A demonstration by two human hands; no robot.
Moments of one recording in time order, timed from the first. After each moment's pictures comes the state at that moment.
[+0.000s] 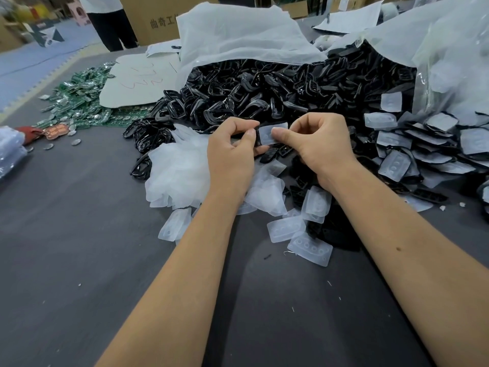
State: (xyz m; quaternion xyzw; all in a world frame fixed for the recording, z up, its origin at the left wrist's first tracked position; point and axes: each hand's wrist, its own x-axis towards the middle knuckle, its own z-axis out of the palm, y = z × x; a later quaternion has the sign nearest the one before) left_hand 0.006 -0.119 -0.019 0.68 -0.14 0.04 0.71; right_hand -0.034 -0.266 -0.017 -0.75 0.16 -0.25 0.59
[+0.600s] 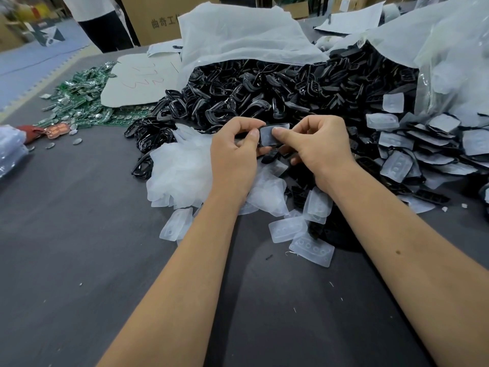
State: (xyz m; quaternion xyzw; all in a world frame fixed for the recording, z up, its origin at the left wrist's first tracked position) left_hand 0.009 -0.118 -0.022 0.70 -0.17 0.04 0.69; right_hand -0.039 -0.256 -0.013 -0.72 0.19 -0.23 0.62
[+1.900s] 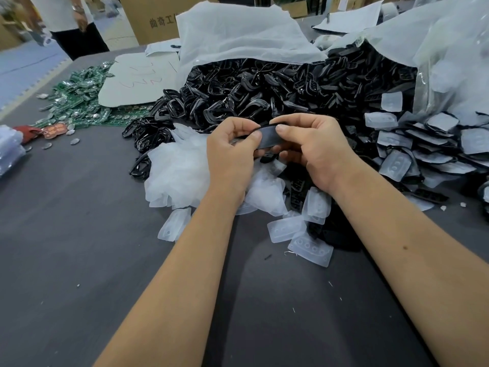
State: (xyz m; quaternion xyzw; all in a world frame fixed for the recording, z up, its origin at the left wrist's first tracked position) left_hand 0.010 -0.119 -0.021 0.67 -0.13 0.01 0.73; right_hand -0.041 -0.257 -0.005 -0.63 0.12 -0.14 0.76
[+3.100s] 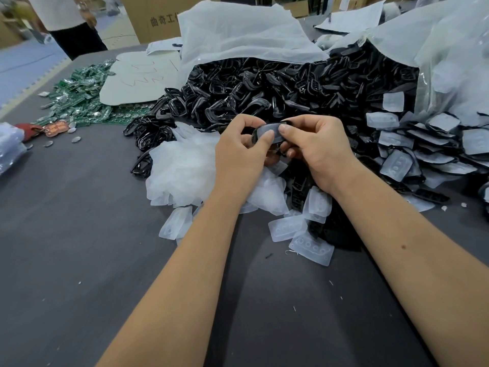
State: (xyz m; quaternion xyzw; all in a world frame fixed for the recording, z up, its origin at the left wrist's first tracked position) left_hand 0.006 -0.118 -0.021 0.74 -0.19 0.01 0.65; right_hand -0.035 -0.259 -0.017 -0.65 0.13 -0.20 0.73
